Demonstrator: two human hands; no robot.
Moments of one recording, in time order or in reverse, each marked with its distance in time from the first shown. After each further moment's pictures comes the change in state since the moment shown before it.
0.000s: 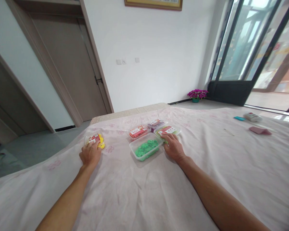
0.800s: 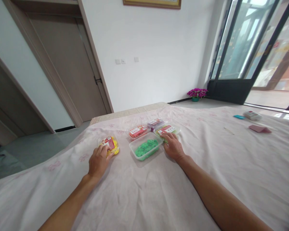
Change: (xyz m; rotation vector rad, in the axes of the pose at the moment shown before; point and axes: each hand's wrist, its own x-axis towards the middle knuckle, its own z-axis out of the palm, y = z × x) left_hand -0.059 0.038 -0.029 -0.010 0.091 0.409; right_hand 0.000 0.001 0.002 -0.004 -0.003 -0.006
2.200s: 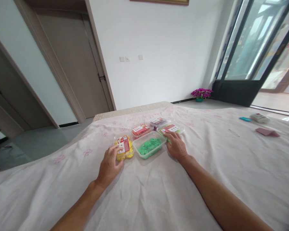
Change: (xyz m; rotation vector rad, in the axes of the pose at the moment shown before) left_hand -0.035 0.030 -0.005 -0.442 0.102 0.188; right_hand -0.001 0.000 0.002 -0.057 0.005 0.024
